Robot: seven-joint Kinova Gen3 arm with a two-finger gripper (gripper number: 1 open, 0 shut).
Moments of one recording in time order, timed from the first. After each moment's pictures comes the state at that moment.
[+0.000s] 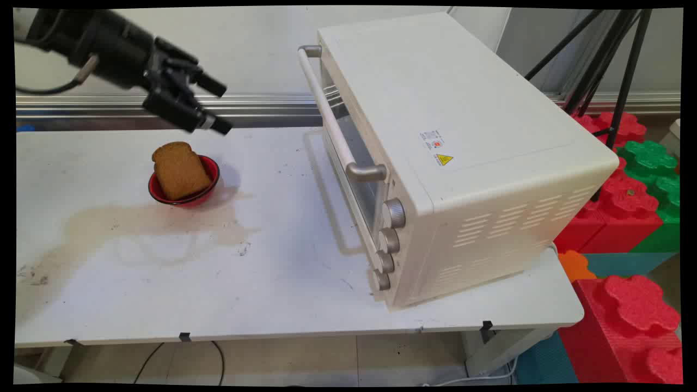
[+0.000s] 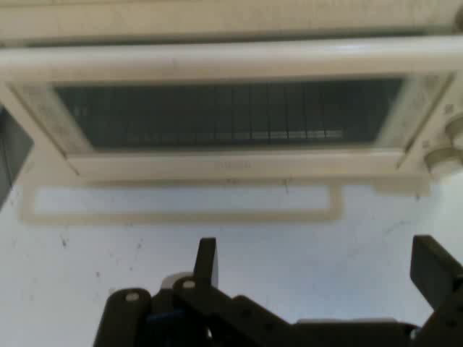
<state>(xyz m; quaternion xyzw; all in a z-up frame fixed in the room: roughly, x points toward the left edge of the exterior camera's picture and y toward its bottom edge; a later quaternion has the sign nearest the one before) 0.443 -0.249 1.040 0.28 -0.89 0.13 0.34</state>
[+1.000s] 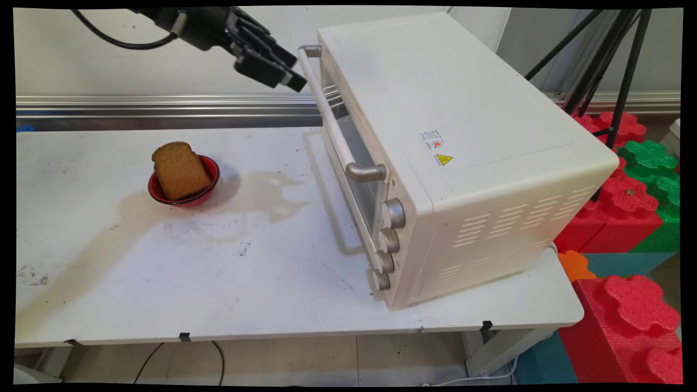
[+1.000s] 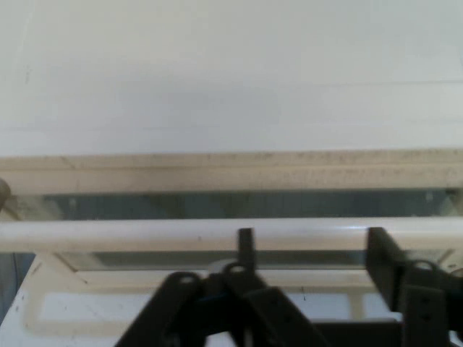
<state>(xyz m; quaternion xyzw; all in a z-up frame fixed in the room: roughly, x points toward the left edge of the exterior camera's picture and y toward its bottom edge) 0.380 -0.314 1.060 0.28 -0.87 0.15 0.37</state>
